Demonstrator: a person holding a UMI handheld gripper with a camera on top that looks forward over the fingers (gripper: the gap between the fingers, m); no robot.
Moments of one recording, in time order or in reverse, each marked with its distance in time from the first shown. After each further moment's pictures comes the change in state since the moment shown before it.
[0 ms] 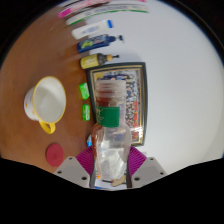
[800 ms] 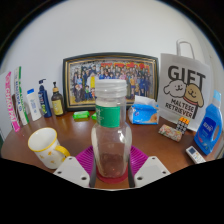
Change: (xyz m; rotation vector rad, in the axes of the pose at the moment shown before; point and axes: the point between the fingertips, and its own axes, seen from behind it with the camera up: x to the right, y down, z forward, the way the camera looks) arm -0.146 0.036 0.040 0.079 -0.415 1.420
